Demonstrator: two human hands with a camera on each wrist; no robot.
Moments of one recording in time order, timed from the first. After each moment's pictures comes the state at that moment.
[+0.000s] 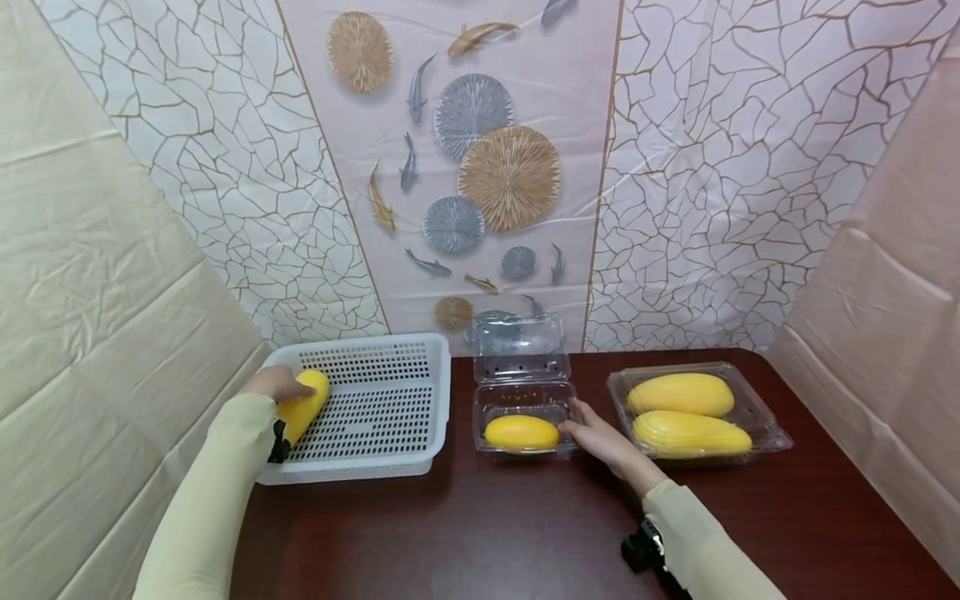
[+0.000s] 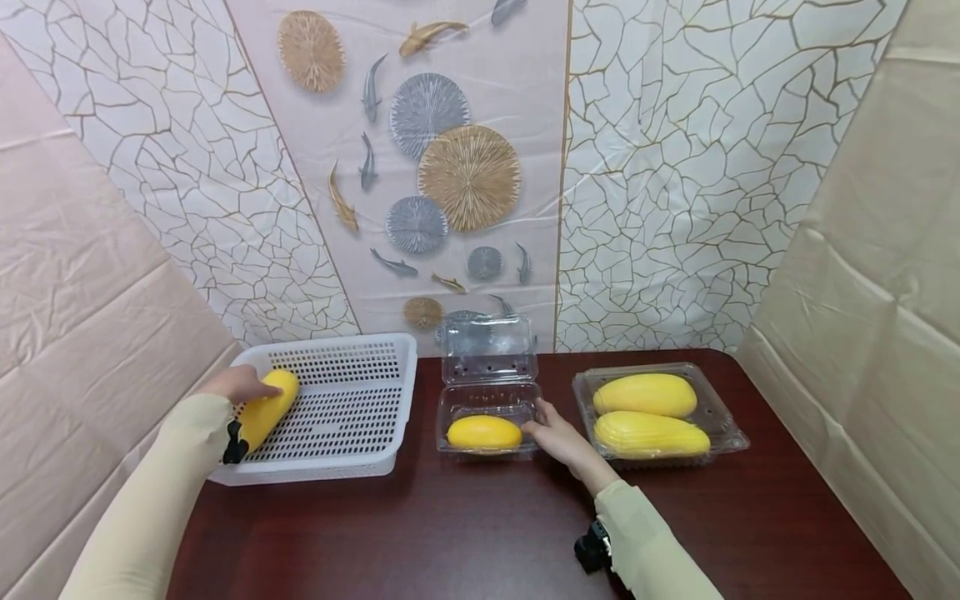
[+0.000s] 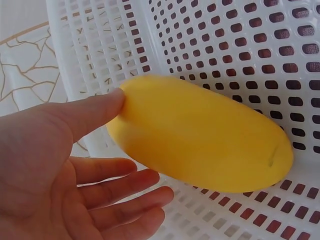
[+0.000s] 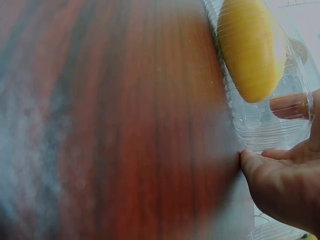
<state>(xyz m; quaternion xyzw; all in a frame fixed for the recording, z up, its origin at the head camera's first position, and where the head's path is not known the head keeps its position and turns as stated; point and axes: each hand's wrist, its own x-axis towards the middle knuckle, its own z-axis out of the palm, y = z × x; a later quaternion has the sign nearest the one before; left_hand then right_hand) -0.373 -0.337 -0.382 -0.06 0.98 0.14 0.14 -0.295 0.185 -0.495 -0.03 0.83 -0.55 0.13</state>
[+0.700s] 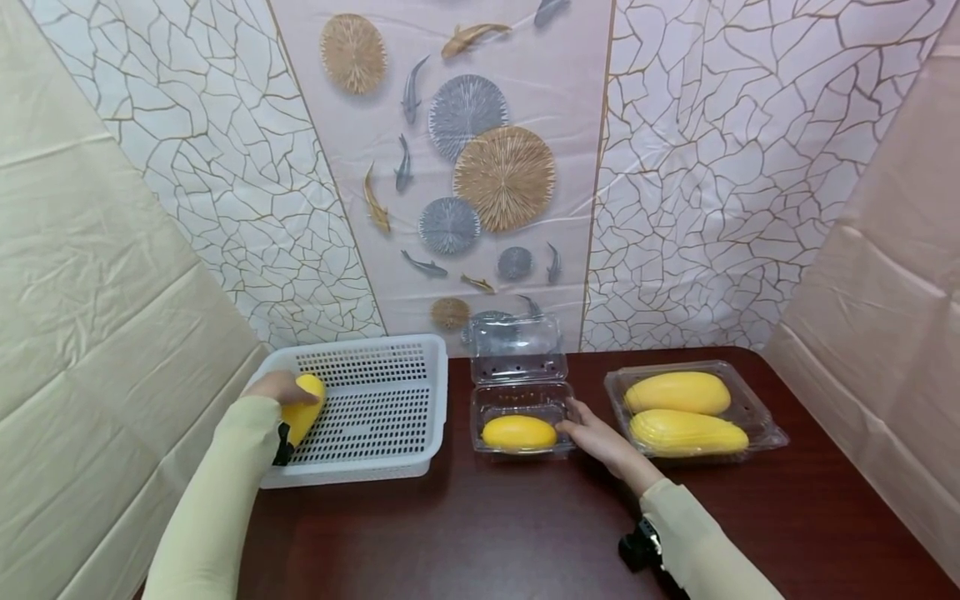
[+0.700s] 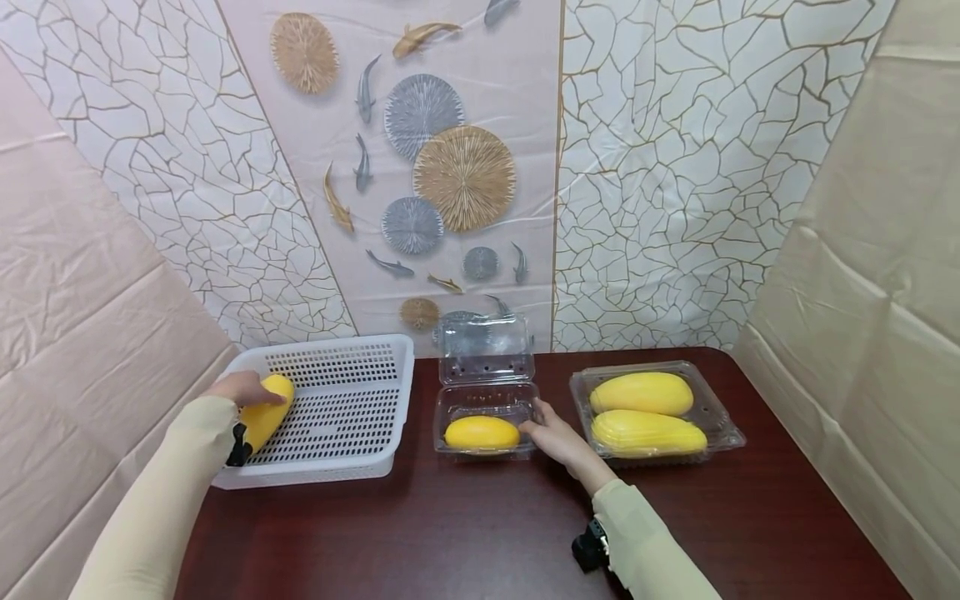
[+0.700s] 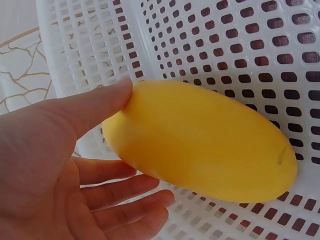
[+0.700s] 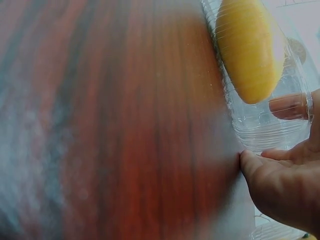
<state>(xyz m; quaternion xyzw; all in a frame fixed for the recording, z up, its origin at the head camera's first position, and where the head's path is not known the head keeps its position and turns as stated) -0.369 -0.328 -0.387 -0.06 0.97 0.16 0.15 -0.295 0.186 -0.497 -0.03 0.83 -0.55 0.12</state>
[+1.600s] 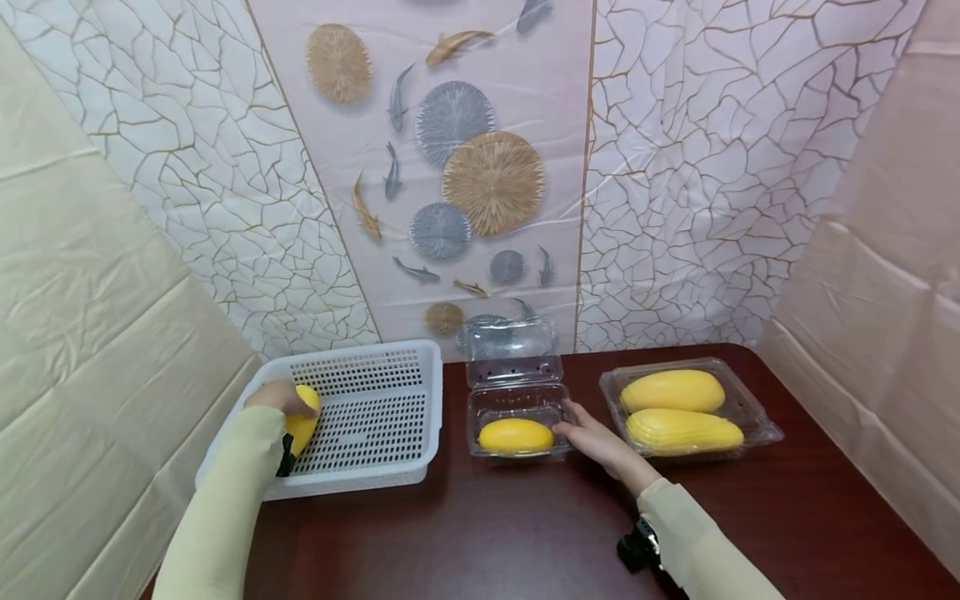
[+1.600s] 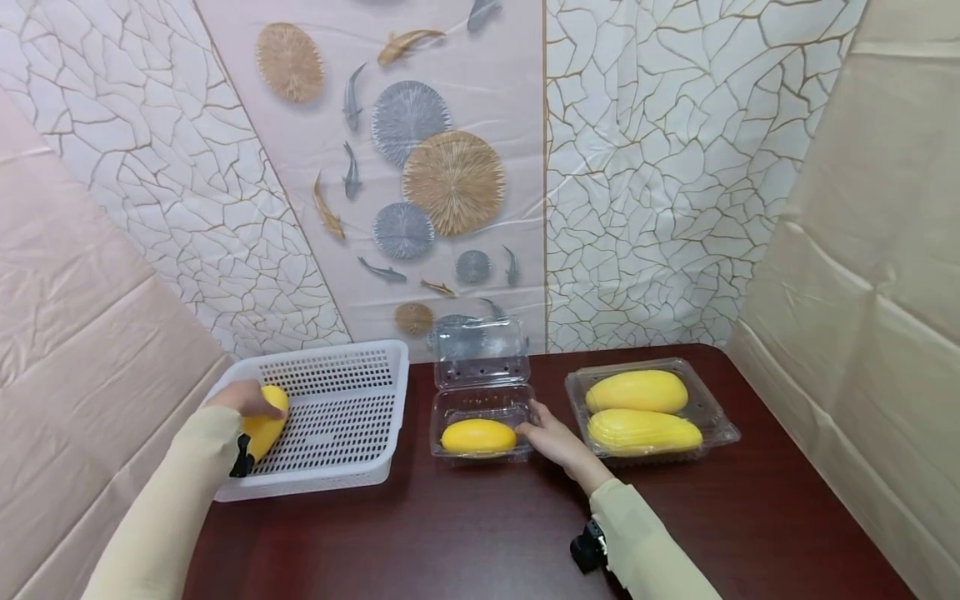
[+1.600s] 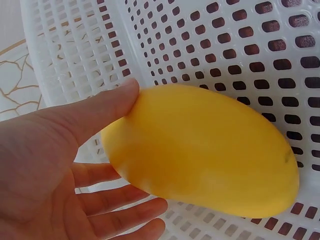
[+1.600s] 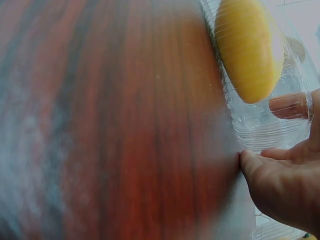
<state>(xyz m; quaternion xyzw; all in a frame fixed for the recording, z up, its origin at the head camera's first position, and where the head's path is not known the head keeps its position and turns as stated) -0.384 -0.323 -0.405 -0.11 0.97 0.16 0.14 -0.294 0.187 -0.497 -0.03 0.82 -0.56 0.12</state>
